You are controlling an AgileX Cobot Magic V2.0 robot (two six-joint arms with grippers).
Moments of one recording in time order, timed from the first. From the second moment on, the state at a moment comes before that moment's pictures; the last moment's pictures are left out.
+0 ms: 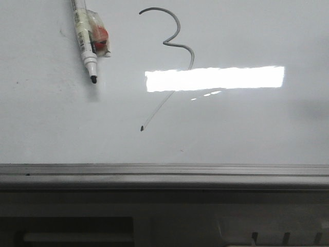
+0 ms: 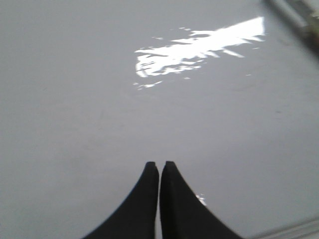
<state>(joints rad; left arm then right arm) -0.10 0.05 -0.11 -0.14 0.25 0.34 0.53 0.41 -0.16 0.43 -0.33 -0.64</state>
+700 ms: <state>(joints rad) -0.01 -0.01 0.00 -0.14 0.34 0.08 0.53 0.41 -0.16 0.43 -0.33 -0.64</state>
